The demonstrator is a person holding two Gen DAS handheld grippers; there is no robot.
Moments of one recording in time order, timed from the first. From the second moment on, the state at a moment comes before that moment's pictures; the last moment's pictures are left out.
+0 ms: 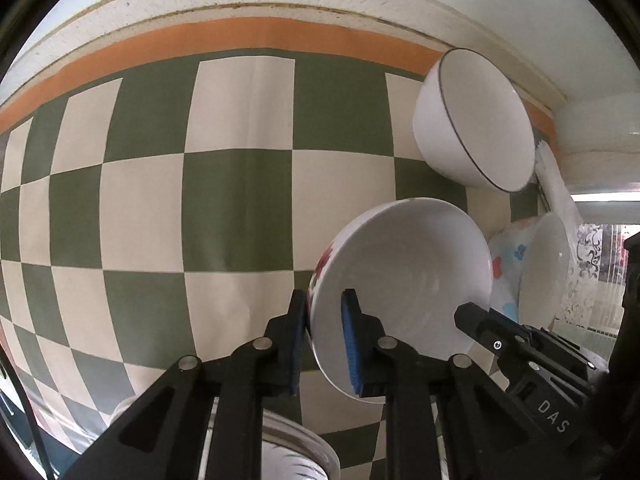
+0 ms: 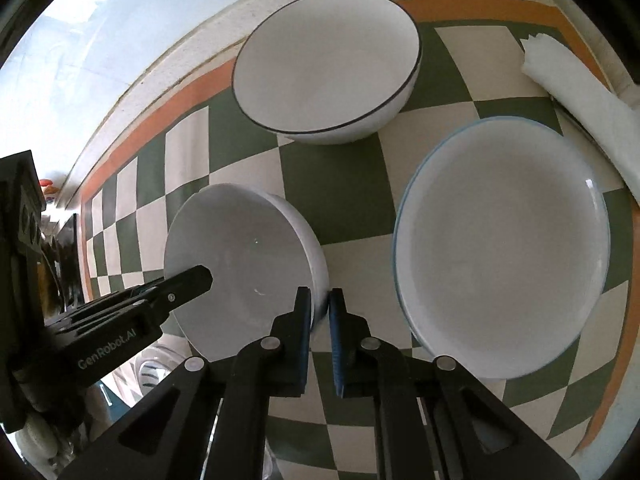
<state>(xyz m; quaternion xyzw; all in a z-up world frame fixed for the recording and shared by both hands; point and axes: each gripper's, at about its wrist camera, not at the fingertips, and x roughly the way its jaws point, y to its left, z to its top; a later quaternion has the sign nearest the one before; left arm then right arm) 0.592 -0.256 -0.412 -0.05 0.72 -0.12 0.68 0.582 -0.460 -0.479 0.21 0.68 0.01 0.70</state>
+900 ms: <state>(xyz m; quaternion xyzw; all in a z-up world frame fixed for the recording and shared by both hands) 0.468 -0.318 -0.408 0.02 0.73 -0.21 0.65 0.406 -0.514 -0.453 0.24 0.68 -0.04 0.70</state>
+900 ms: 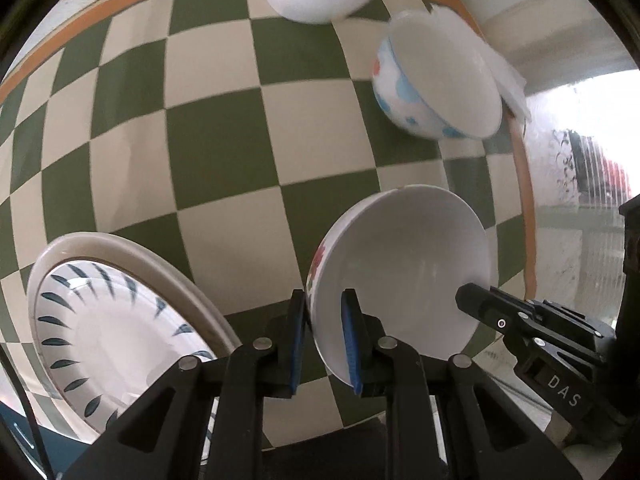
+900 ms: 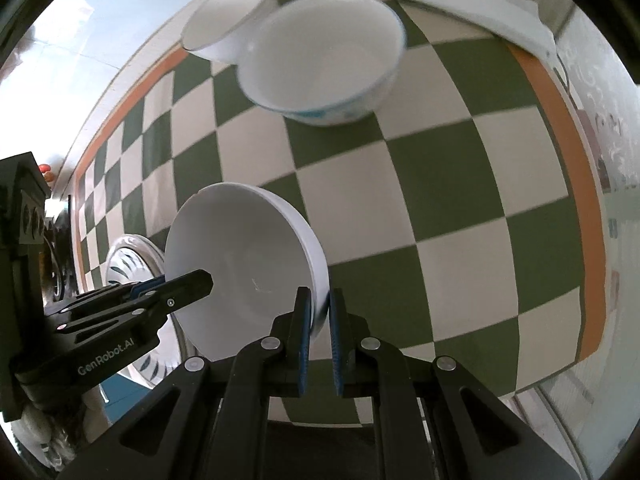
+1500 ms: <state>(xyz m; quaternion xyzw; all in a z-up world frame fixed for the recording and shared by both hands) 0.461 -0.343 -0.426 0.05 0.75 -0.20 0.63 0.409 -0.512 -0.476 0.23 0.71 -0.03 0.67</state>
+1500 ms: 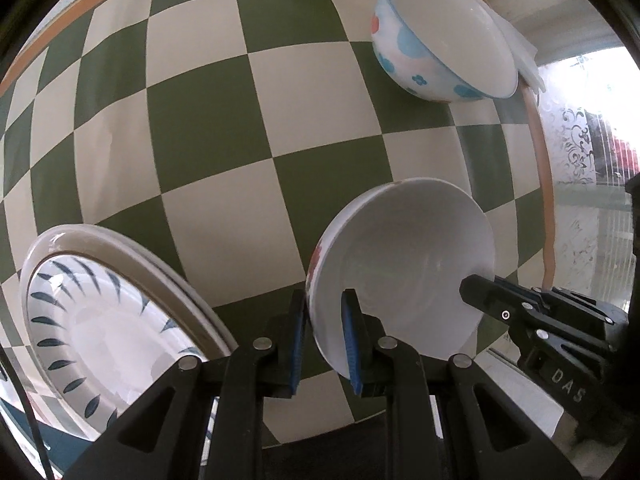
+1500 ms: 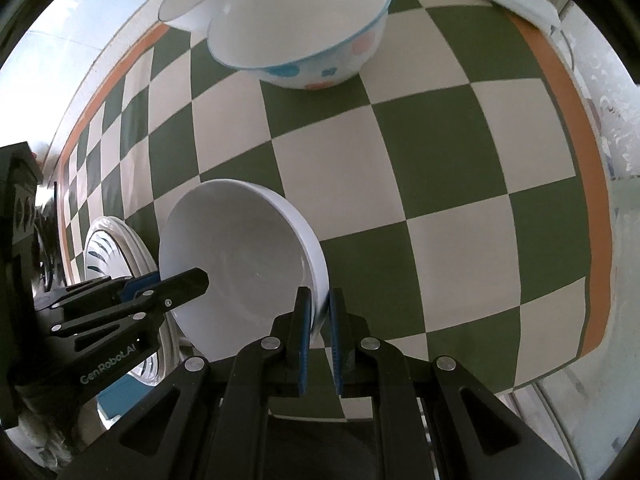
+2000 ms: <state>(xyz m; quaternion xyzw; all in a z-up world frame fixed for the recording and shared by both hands) 0.539 -0.362 -0.359 0.03 0.69 -0.21 0.69 0.441 -0.585 -0.421 0.34 0.62 -0.04 0.70</state>
